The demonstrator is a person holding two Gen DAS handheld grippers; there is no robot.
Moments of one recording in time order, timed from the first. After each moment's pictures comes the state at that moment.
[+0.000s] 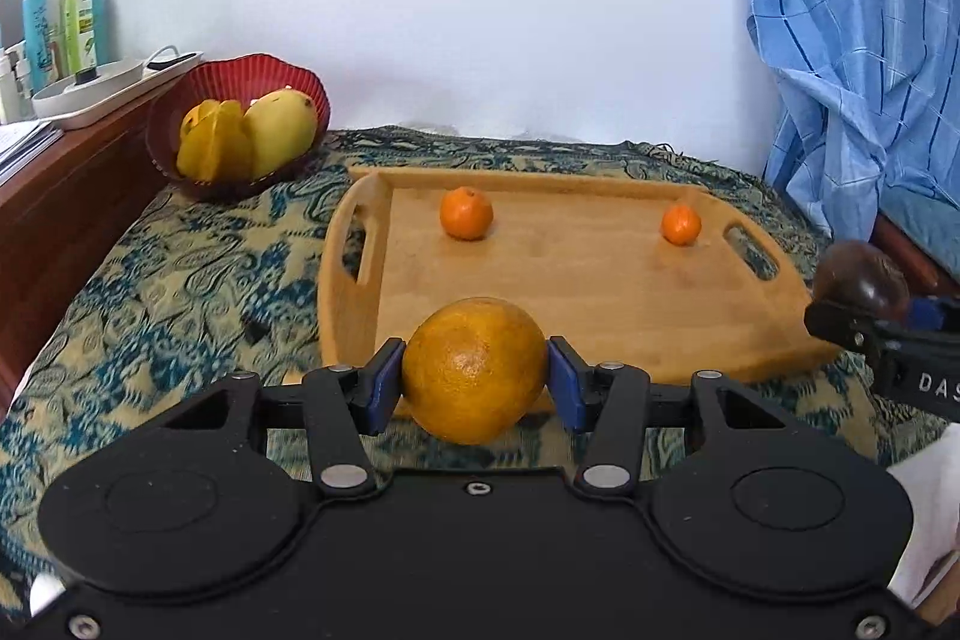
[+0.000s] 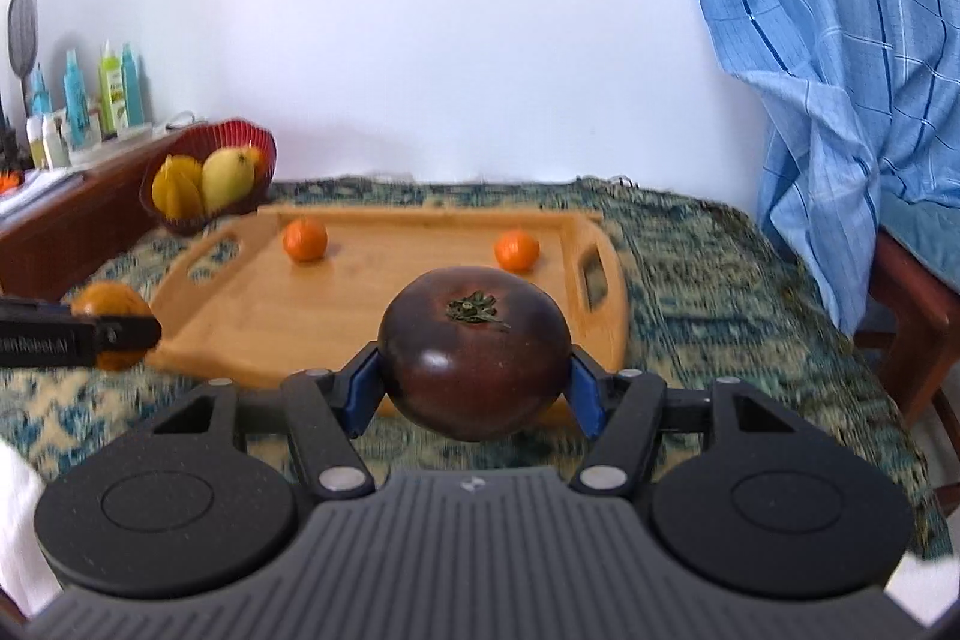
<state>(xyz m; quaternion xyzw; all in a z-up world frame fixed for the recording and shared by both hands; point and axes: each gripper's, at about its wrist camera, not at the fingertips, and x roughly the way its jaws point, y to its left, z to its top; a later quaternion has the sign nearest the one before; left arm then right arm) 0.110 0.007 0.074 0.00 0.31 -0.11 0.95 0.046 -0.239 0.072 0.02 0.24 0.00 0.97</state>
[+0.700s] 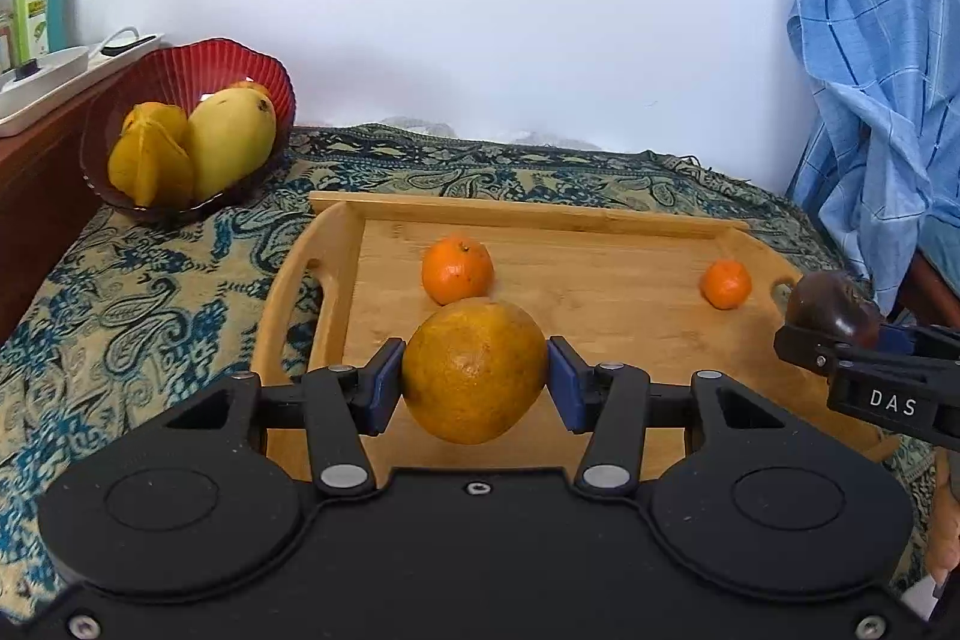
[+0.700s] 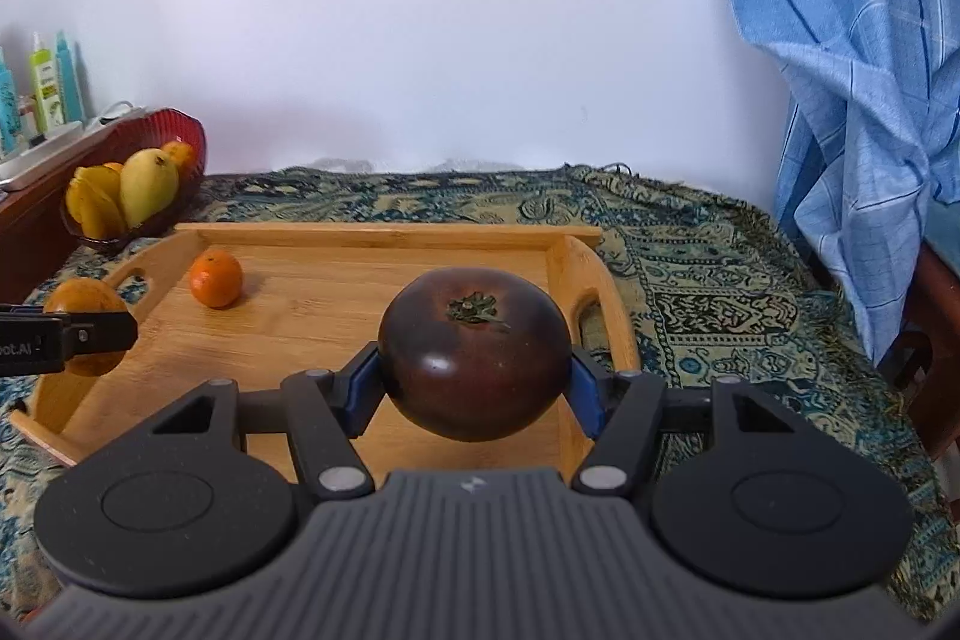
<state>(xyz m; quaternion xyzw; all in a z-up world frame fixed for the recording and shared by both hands) 0.222 -0.015 0.058 -0.02 0.33 -0.11 0.94 0.161 -0.261 0.052 0.03 0.29 -0.03 0.96</state>
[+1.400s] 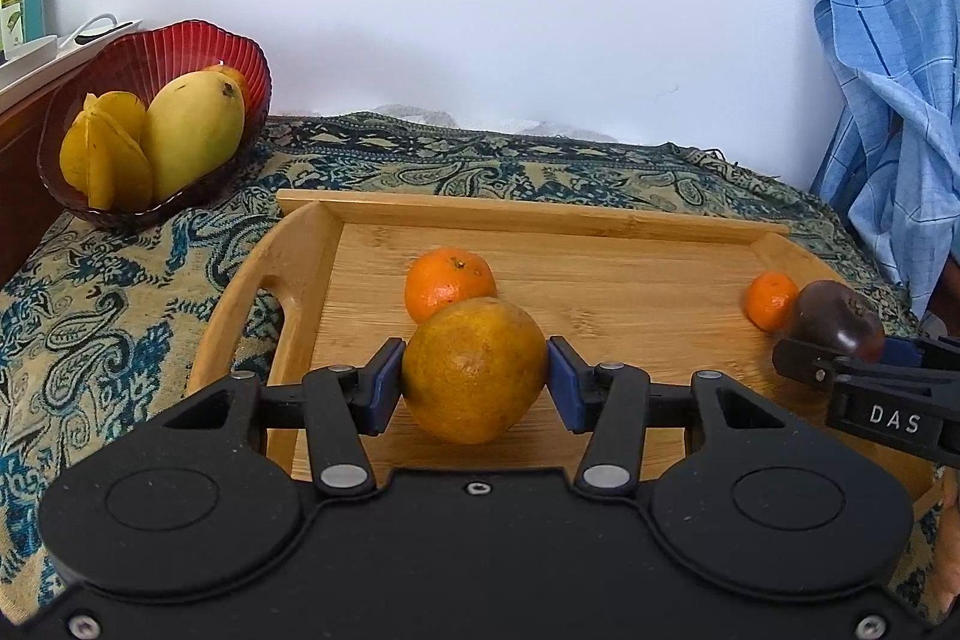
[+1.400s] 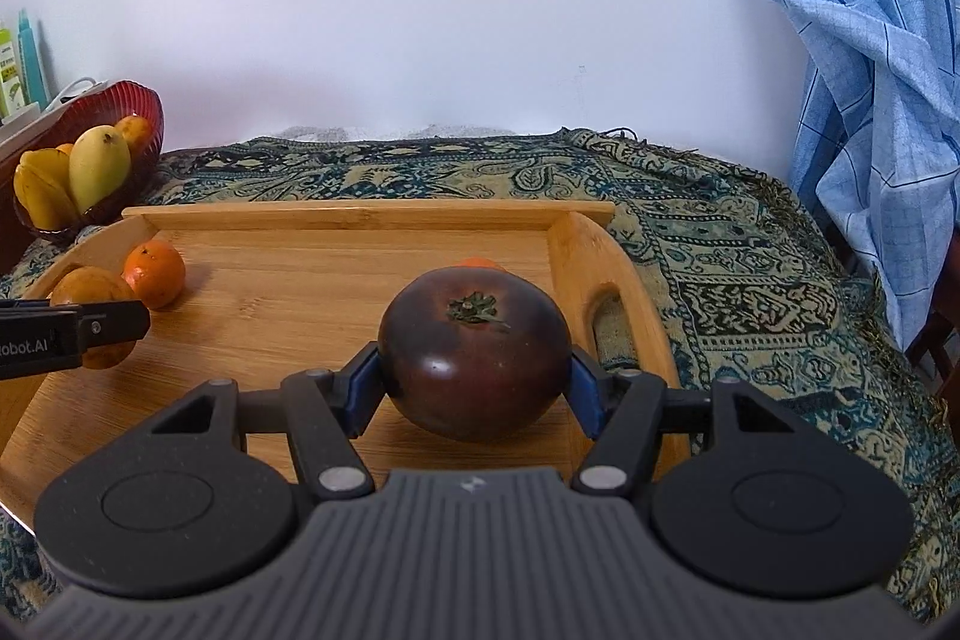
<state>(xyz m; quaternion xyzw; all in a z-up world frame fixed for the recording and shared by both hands) 0.268 -0.034 0.029 -0.02 0.34 -0.10 0.94 0.206 -0.261 0.030 0.03 0.32 -0.04 0.95</state>
